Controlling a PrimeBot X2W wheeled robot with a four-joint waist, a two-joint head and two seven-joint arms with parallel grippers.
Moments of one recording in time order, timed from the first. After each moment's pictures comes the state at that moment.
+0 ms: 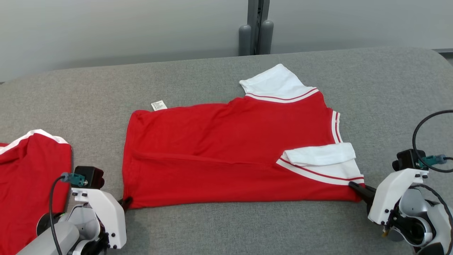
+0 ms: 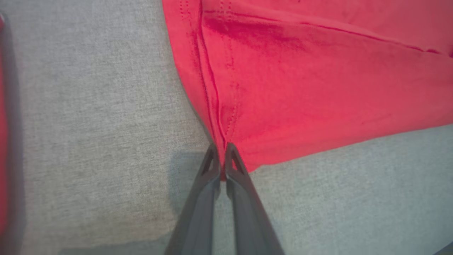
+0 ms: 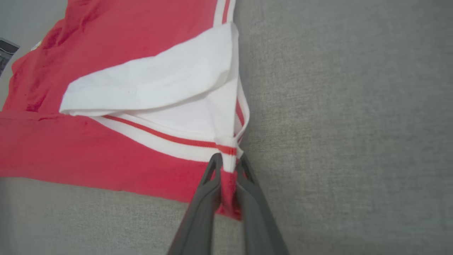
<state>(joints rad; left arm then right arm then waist) -0.45 0.60 -0.90 0.39 -1.13 0.15 0.26 -0.37 -0.30 0.26 0.56 0.78 0.13 0.46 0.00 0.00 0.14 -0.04</state>
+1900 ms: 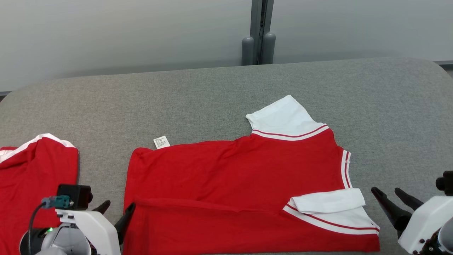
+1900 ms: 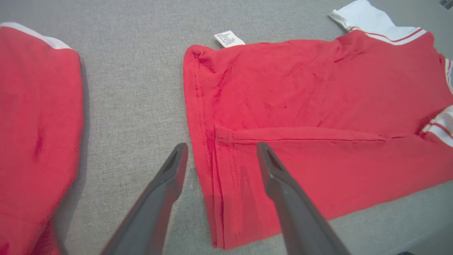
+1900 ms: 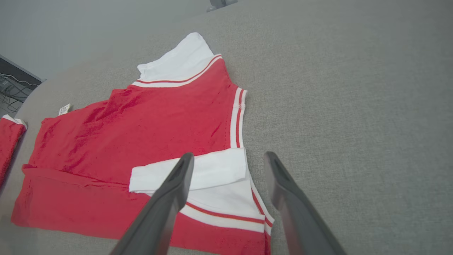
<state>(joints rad) -0.24 0.79 -0.85 -0.07 -1.11 0.38 0.17 0.05 -0.15 -0.15 -0.11 0.54 0.13 0.67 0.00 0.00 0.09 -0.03</state>
